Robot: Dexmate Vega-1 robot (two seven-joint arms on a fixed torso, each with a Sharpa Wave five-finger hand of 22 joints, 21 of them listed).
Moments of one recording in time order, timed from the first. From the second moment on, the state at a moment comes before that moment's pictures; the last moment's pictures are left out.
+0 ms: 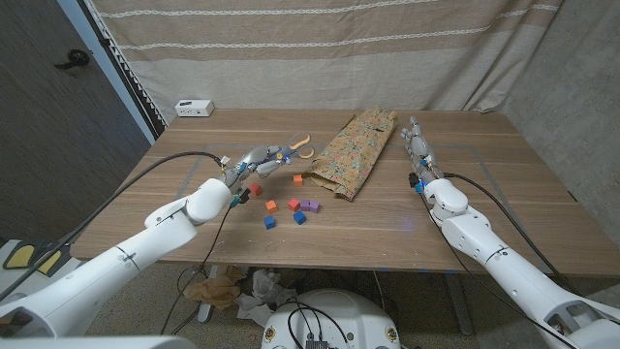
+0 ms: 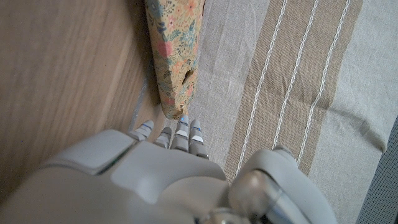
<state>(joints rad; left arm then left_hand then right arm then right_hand) 0.97 0.84 0.47 -1.77 0.05 -0.01 0.14 0.74 0.19 0.93 -0.05 0.18 0.60 -0.20 0.79 1.01 0.77 -0.20 1.41 1.22 1.35 -0.21 1.49 1.23 1.04 -0.17 1.56 1.22 -0.90 -0.50 -0.38 -1.42 0.56 0.20 -0.21 0.20 0.06 -0.25 0.02 0.49 0.08 0.02 0.21 0.18 0.10 0.01 0.24 0.19 -0.14 0.00 0.18 0.18 -0.15 0.06 0.20 0.18</state>
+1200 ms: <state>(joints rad) 1.01 0.74 0.38 -1.68 -0.39 -0.22 0.04 0.68 0.18 1.00 -0.01 0.17 0.64 -0.18 0.84 1.02 1.02 -0.18 1.58 1.25 1.38 -0.21 1.53 1.23 1.06 -0.18 1.52 1.17 -0.91 -0.50 -0.39 -1.43 0.54 0.20 -0.23 0.20 0.08 -0.25 0.02 0.49 0.08 0.02 0.20 0.18 0.11 0.00 0.24 0.19 -0.14 0.00 0.18 0.18 -0.15 0.06 0.20 0.18</state>
